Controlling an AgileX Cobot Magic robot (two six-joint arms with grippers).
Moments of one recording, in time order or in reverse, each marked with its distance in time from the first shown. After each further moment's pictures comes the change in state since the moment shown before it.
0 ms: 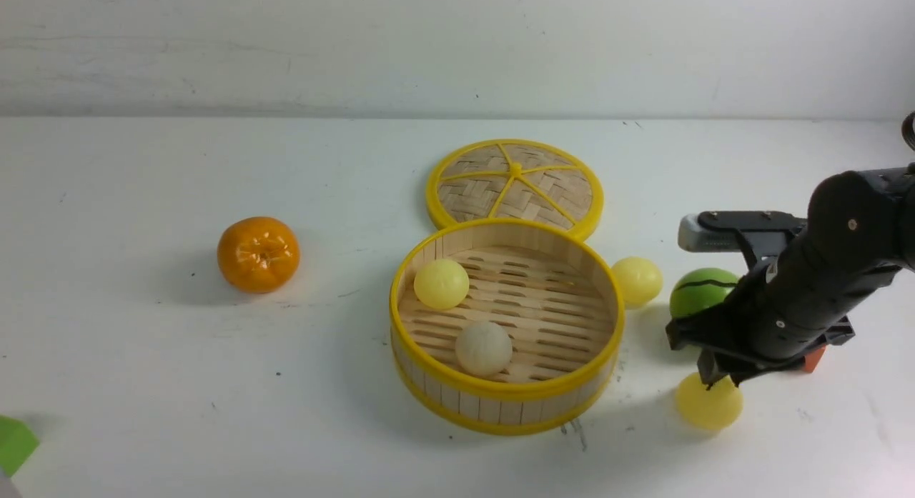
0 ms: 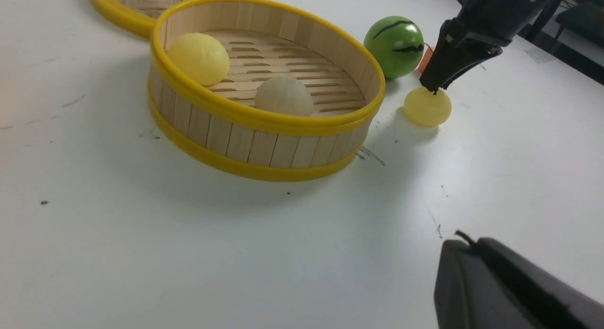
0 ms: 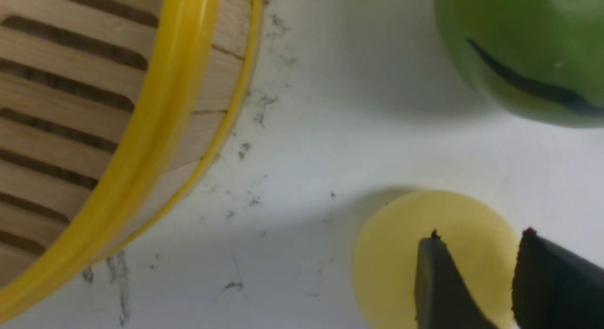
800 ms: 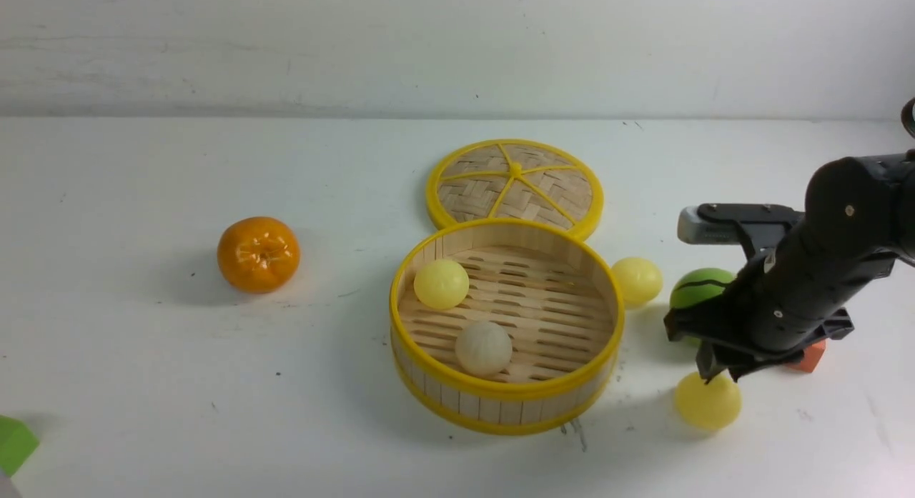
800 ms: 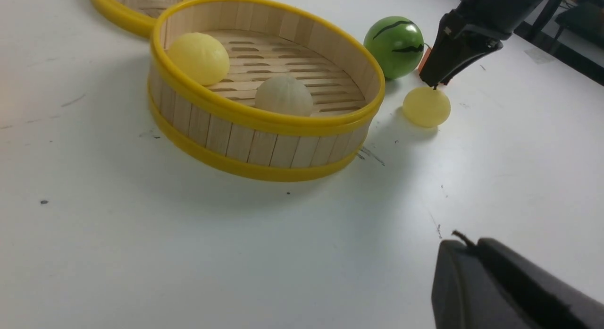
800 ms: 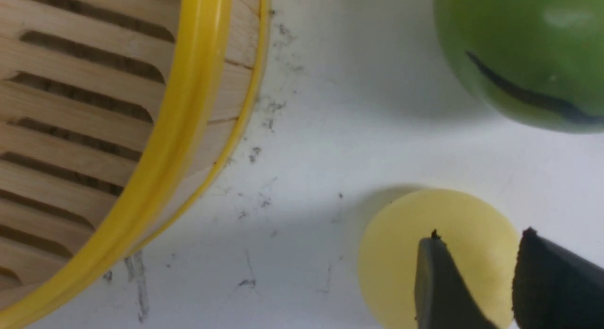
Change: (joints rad) right arm 0.000 0.011 -0.038 0.015 0.047 0.006; left arm 0.000 0.000 0.000 -0.002 0.000 0.000
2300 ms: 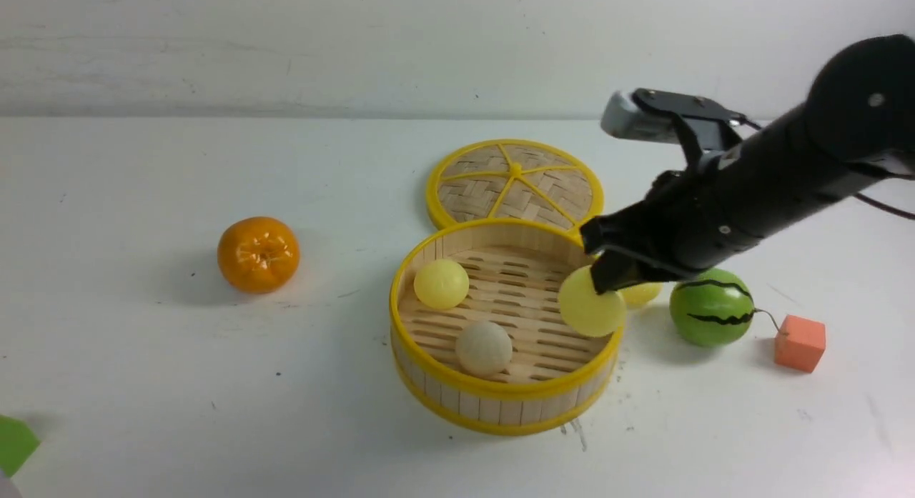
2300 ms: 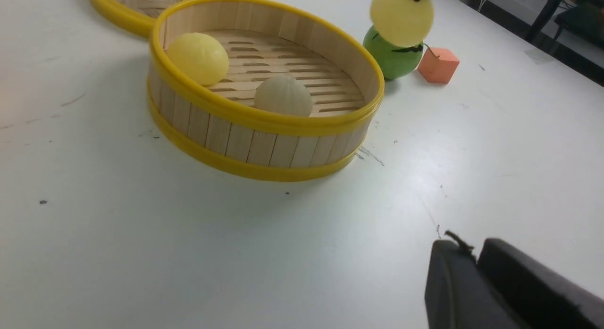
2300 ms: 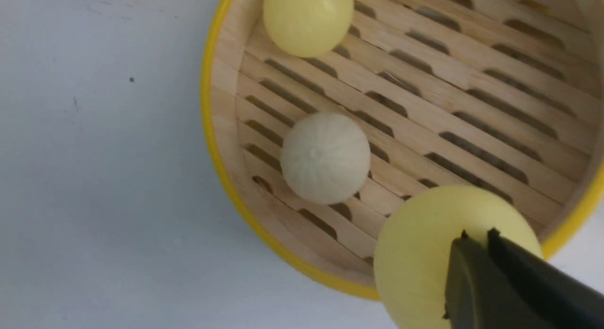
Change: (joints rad) right arm 0.136 -0.072 -0.194 0.354 0.051 -0.272; left arm 0.000 0.000 0.000 0.000 0.000 0.000
